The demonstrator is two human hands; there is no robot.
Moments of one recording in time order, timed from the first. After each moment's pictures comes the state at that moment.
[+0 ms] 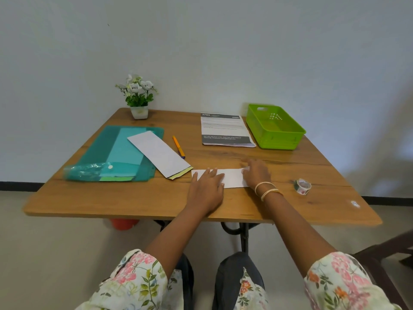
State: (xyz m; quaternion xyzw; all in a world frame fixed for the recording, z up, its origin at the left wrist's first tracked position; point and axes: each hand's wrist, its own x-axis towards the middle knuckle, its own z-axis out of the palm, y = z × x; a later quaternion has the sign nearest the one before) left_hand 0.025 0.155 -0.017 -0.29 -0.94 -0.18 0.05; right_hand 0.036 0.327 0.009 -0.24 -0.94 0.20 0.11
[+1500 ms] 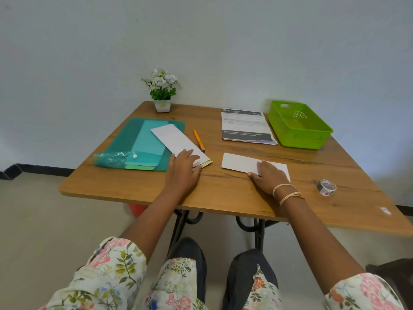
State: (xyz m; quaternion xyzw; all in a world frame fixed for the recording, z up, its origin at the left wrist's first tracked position) left_hand -0.021 0.059 -0.014 -0.18 -0.94 -0.24 0.17; right_hand 0.045 0.315 0.009 -0.14 -0.99 0.07 -0.04
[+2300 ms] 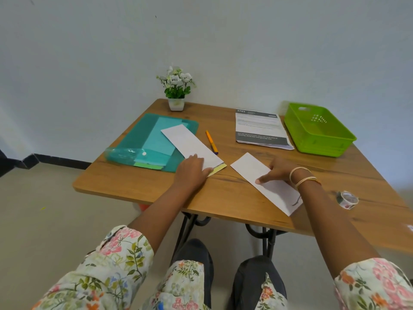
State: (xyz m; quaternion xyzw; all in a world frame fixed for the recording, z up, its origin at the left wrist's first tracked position) left_hand -0.042 0.056 -0.008 -0.15 -0.97 -0.15 0.07; right_hand 0.002 0.315 0.046 -0.18 -0.96 0.17 -0.16
